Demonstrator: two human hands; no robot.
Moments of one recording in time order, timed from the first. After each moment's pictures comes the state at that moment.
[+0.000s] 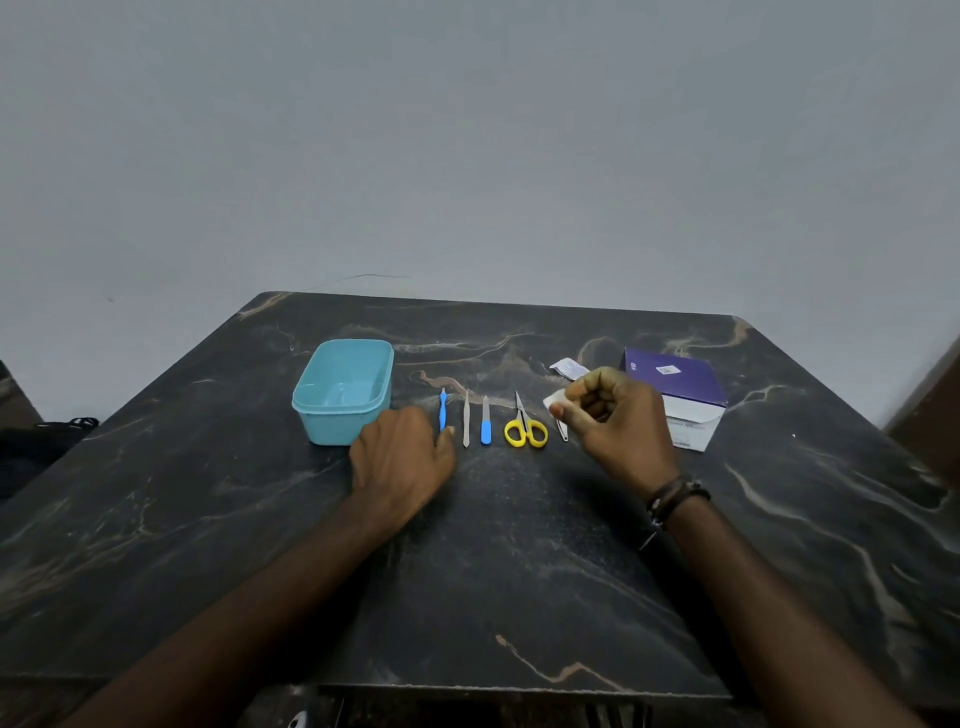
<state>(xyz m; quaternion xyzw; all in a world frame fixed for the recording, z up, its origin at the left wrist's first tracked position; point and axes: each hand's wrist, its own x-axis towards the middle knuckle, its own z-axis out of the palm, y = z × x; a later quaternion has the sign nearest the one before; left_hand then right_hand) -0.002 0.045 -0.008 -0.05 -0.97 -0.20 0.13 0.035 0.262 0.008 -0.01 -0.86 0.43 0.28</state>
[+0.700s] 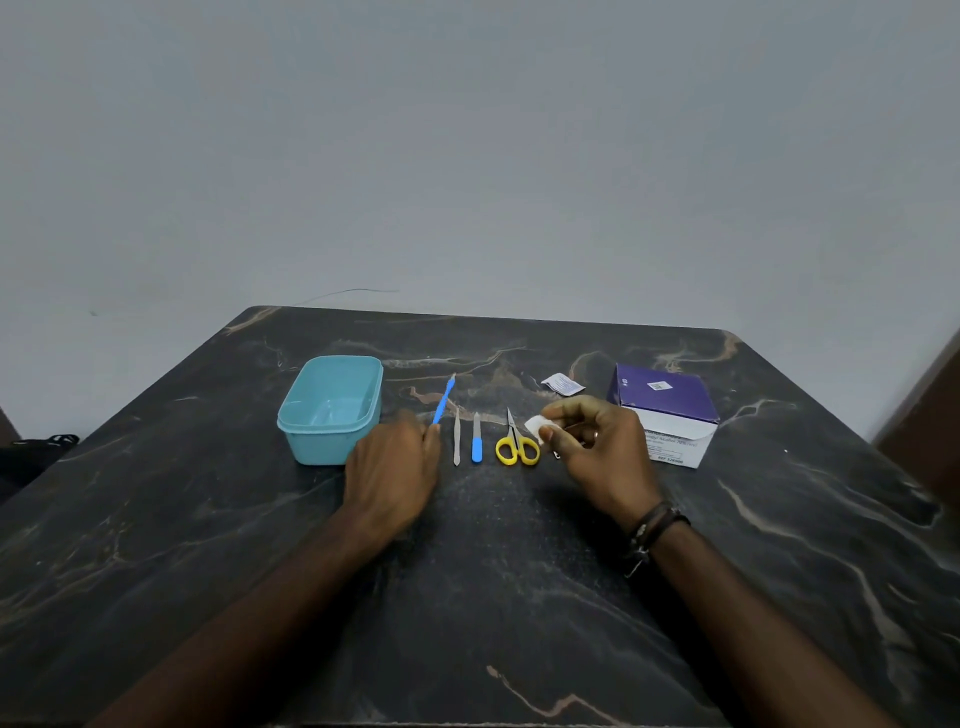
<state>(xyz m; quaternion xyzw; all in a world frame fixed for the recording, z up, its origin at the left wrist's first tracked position) -0.009 0.046 -0.006 -0.10 -0.95 -0.25 0.14 0.032 0.255 -0.002 -0.02 -0.83 0.49 0.25</state>
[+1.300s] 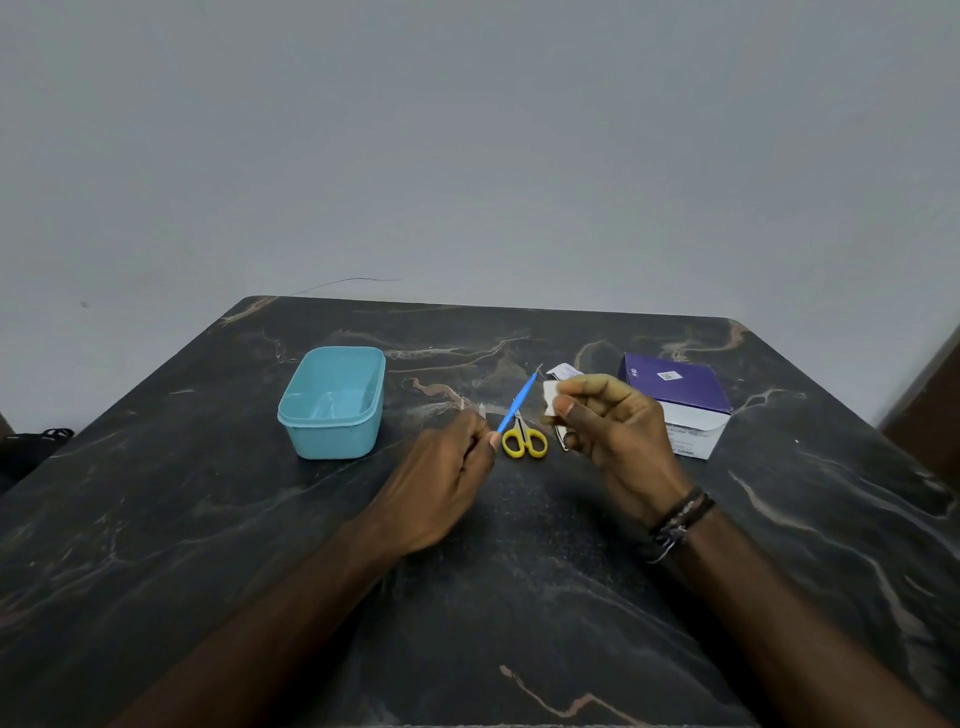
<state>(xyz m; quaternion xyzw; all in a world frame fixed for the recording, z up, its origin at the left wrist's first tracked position) 0.004 0.052 -0.012 -0.38 -0.82 -0.41 0.12 0.042 0.246 0.014 0.01 -0.61 0.77 0.17</state>
